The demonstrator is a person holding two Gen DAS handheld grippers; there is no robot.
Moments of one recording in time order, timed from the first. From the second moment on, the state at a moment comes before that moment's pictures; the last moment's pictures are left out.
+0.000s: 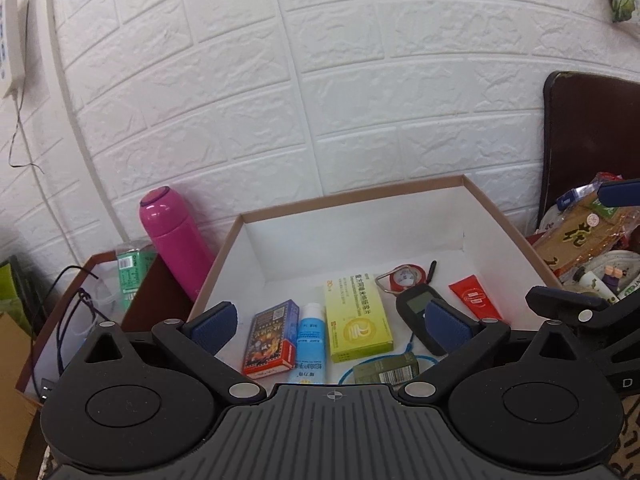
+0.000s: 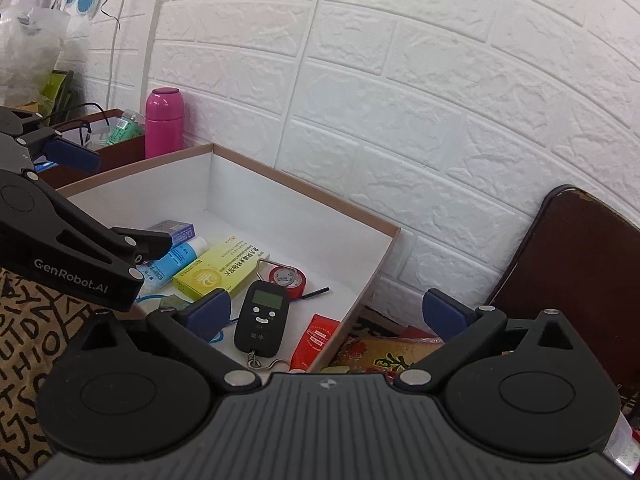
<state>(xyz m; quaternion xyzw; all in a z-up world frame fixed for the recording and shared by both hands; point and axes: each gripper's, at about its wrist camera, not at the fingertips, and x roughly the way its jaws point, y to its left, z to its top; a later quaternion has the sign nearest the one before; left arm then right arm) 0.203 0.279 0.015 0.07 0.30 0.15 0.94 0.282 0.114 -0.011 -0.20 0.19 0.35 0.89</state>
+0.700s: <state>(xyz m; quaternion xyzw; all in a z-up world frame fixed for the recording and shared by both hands) 0.111 0.264 0.022 0.05 0.28 0.17 0.94 0.197 0.082 -0.009 -0.18 0.23 0.38 0.88</state>
